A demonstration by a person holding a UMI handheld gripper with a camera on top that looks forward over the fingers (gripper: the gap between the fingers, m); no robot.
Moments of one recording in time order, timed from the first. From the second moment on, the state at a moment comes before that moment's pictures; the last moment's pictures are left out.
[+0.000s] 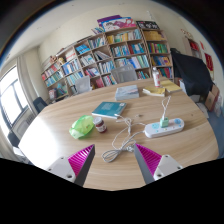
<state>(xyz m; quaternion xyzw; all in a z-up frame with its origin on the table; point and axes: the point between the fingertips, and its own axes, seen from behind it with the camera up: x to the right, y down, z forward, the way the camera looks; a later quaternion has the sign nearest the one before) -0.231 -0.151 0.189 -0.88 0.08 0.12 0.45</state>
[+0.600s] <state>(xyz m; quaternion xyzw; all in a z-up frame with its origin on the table) -0.081 -0.096 0.096 -0.90 0.07 0.03 0.43</state>
